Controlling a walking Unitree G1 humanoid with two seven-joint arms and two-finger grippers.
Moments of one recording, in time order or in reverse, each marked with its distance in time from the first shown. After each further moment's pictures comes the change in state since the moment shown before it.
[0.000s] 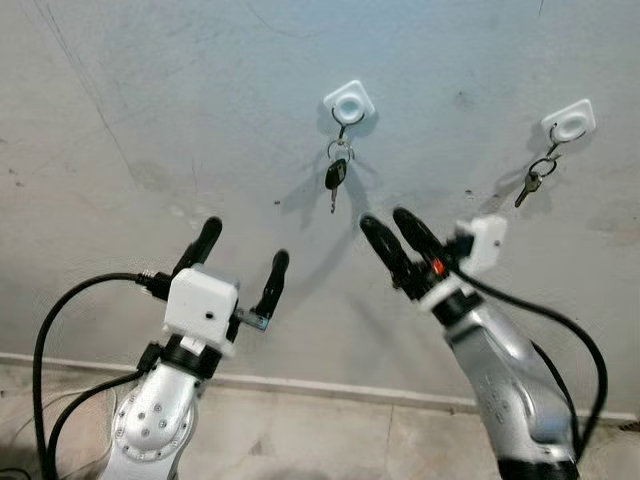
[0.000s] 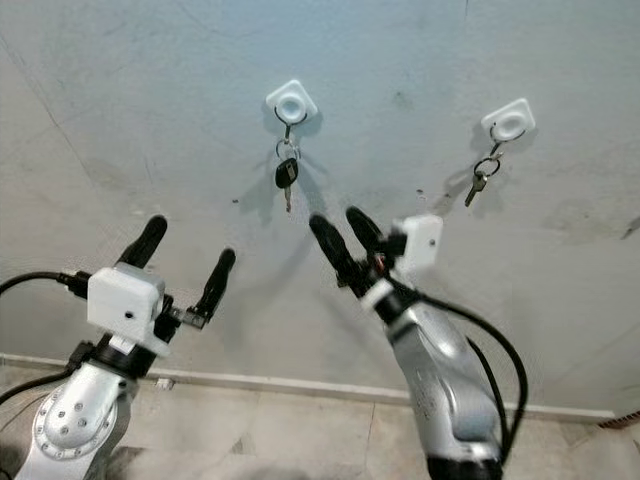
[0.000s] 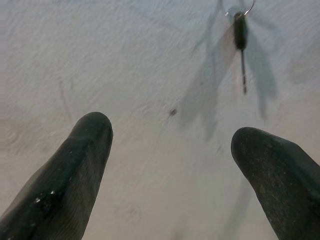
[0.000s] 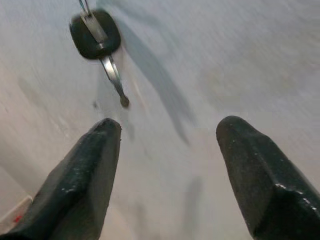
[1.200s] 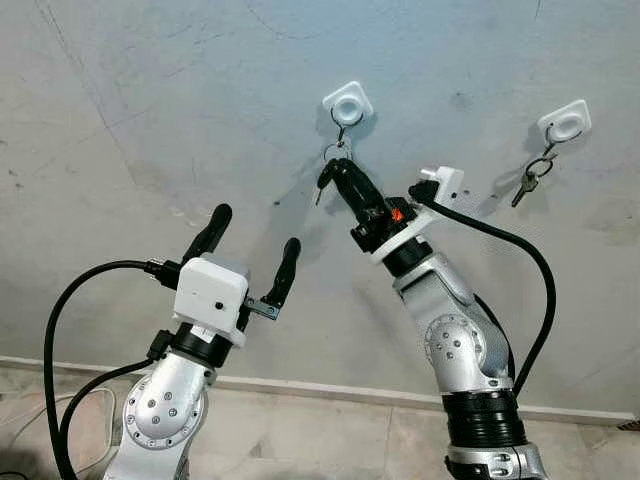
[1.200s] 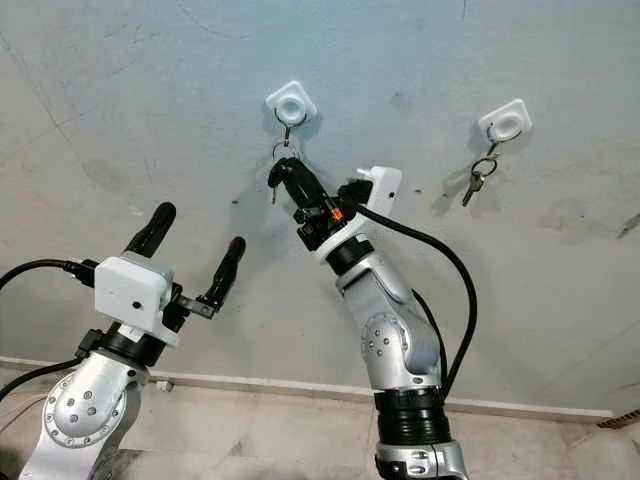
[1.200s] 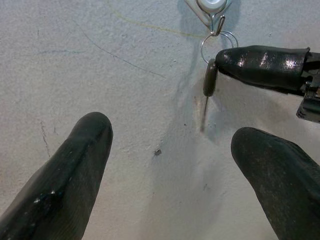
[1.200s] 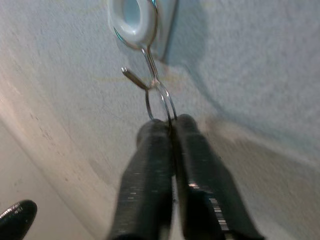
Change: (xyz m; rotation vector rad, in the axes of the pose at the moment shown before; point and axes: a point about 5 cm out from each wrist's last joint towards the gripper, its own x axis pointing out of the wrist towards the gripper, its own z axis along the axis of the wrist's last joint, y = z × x) left arm 0.017 -0.010 0.017 -0.014 -0.093 -0.033; right arm 0.079 0.040 0.018 0.237 -0.138 0.190
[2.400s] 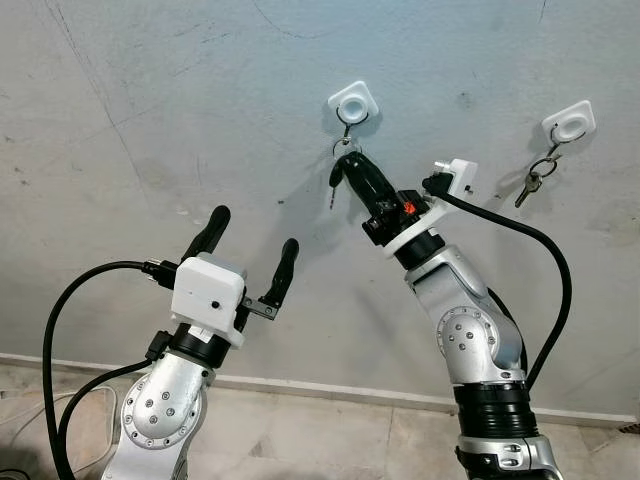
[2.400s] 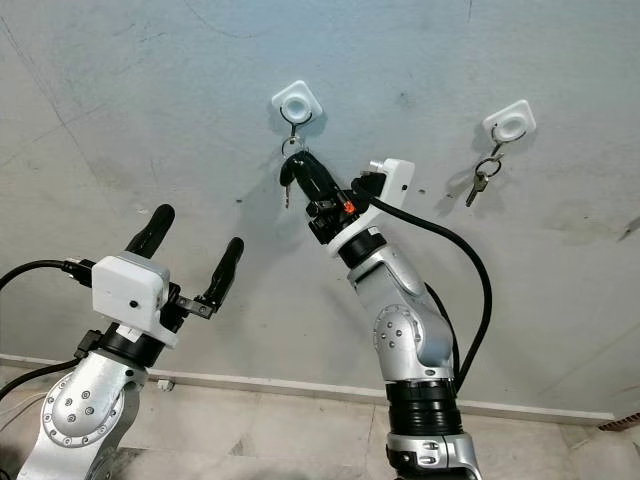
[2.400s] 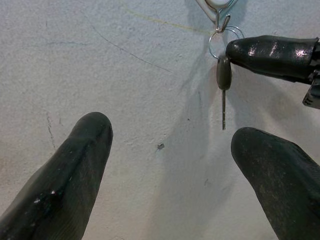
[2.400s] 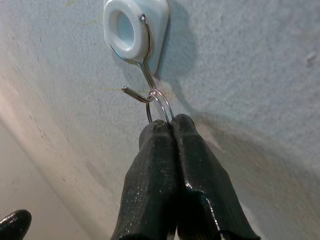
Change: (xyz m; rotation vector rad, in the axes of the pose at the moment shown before) left arm -0.001 0.001 -0.002 -0.024 0.012 0.002; right arm 0.000 -0.007 0.015 -0.017 -0.026 0.010
